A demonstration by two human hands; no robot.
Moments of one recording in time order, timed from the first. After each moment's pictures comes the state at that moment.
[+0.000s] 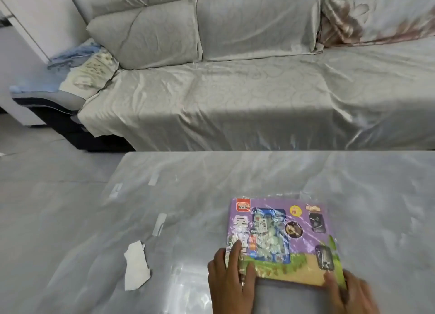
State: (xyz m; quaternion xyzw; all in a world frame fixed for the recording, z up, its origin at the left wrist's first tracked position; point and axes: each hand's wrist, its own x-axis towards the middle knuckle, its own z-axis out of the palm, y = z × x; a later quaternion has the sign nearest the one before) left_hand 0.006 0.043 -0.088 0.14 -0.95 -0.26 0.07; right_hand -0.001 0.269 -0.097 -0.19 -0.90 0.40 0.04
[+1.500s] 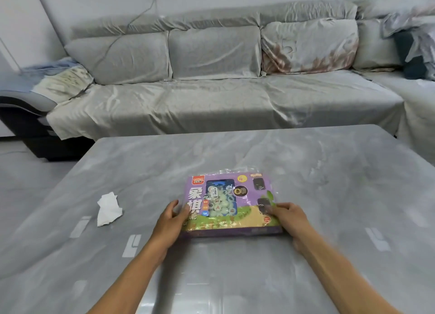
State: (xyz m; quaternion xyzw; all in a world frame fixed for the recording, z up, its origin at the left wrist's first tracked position) left_hand 0.082 0.006 -0.070 0.20 -0.82 -0.53 -0.05; right_hand 0.047 0.293 -0.084 -0.23 -0.75 0.62 -0.10
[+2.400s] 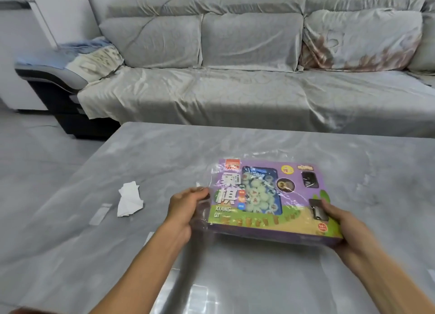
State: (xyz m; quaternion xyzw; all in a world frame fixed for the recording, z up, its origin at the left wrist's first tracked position) left_hand 0.044 -0.005 -0.041 0.31 -0.57 -0.76 0.00; right_hand 0.033 0.296 -0.044 -0.21 -0.58 0.77 -0.13
